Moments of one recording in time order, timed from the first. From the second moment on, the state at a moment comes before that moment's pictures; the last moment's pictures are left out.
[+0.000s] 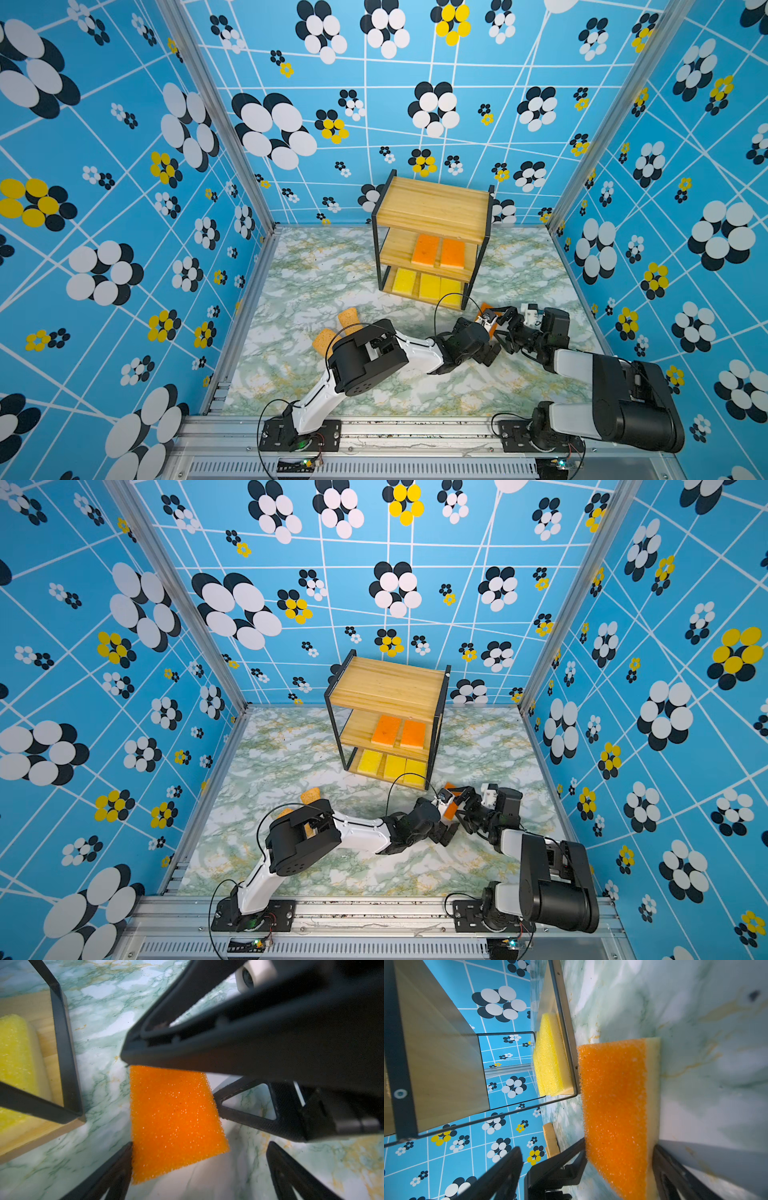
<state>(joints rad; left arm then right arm) -1.18 2.20 1.29 0.38 -0.23 -0.25 -0.17 1.35 0.27 0.36 -0.76 0.94</state>
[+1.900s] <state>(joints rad) -1.14 2.28 1.35 0.41 -0.18 -0.26 -0.33 0.97 0.37 -0.24 -0.72 0.78</state>
